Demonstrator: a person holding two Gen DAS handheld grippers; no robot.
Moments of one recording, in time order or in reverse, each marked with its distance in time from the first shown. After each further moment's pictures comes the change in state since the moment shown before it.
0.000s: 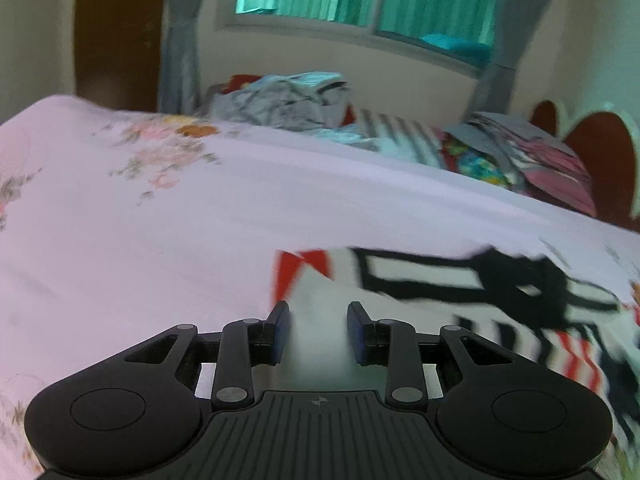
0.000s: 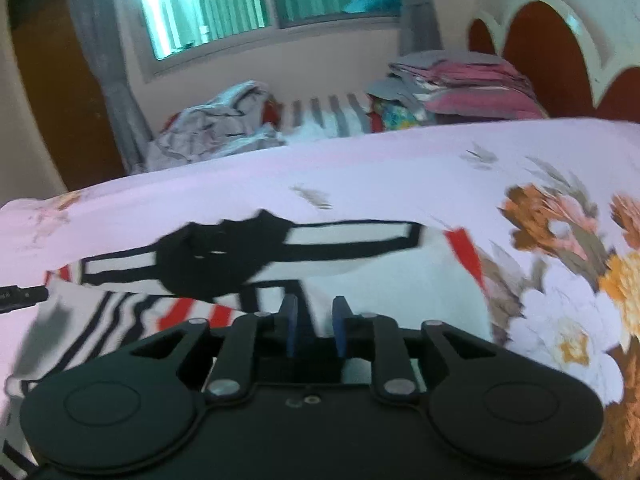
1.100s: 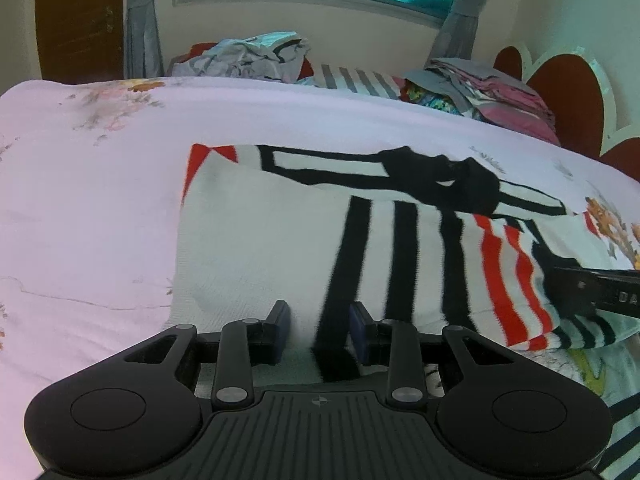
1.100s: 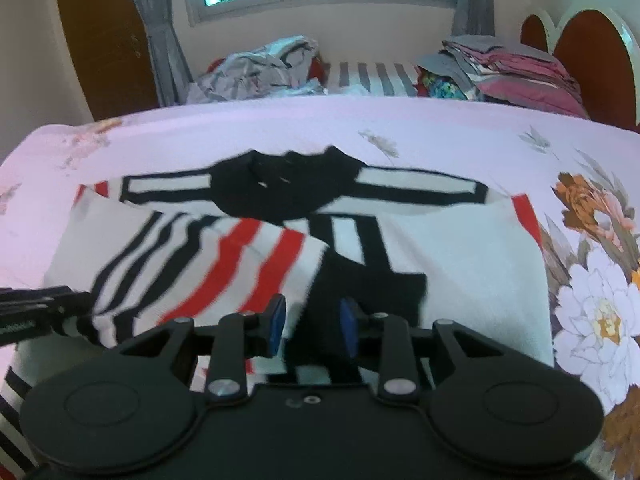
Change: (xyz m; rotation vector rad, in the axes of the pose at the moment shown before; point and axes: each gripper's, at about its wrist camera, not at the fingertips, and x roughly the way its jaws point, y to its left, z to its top) left arm -0.038 -0.058 -0.061 0.078 0.115 -0.042; right arm 0.001 0.040 -0.027 -0.140 0.114 0.035
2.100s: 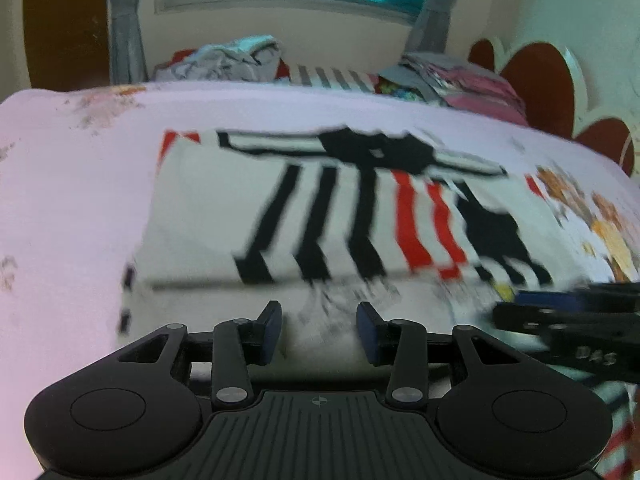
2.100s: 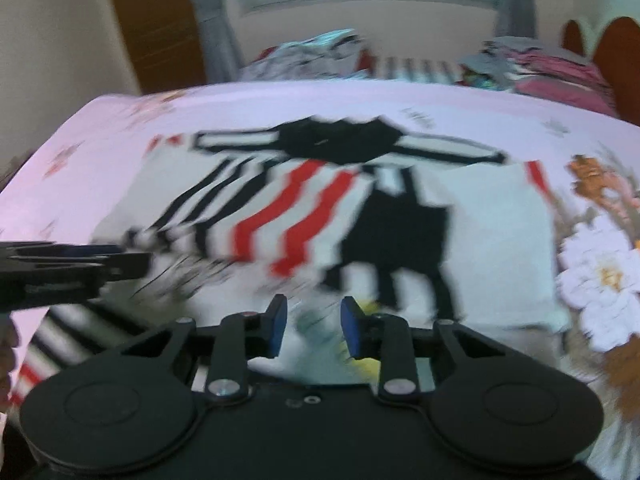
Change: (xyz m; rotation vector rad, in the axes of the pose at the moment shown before) left arm -0.063 -0.045 -0.051 0.044 0.006 -0.034; right arm -0.054 0.013 -0.061 -0.091 0.048 0.157
